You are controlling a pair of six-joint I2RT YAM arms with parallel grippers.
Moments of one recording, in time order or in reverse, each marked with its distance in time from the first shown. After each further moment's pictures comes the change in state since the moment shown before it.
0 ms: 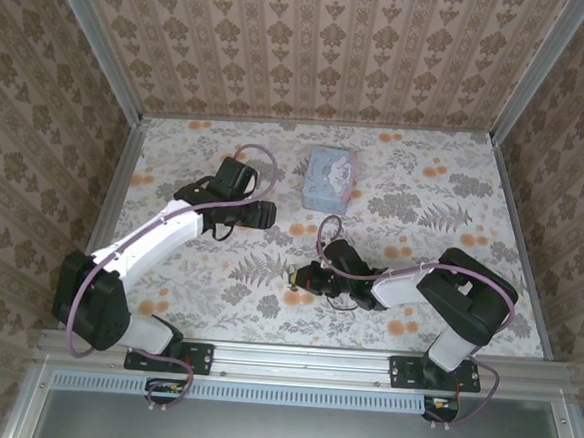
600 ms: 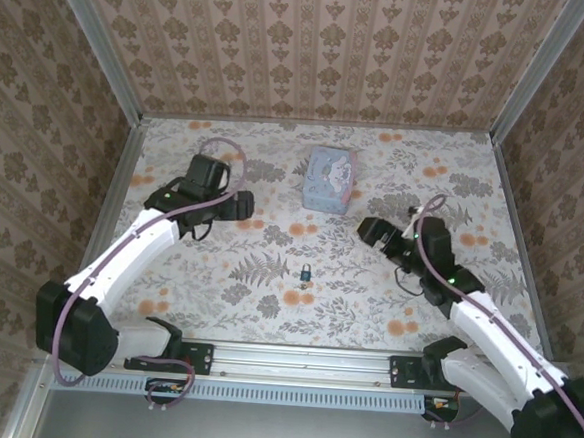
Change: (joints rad) left arm 0.134 -0.151 -0.032 -0.025 -0.095 -0.038; right arm -0.481 -0.790 0.038 -0.678 0.167 -0.283
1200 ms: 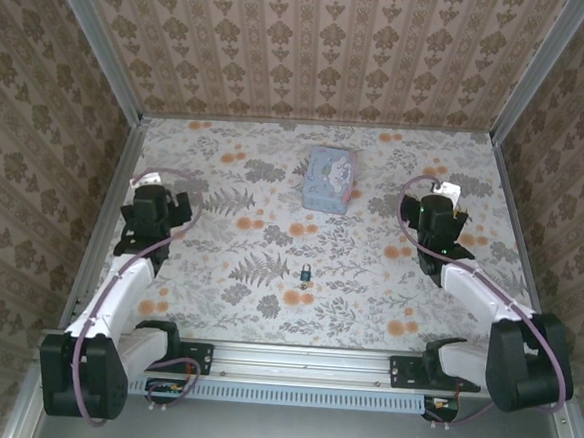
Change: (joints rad) left arm 0.388 -0.243 -0.485 0.573 -0.241 0.225; right arm -0.174 0.362 0.007 0.373 0.595 -0.561
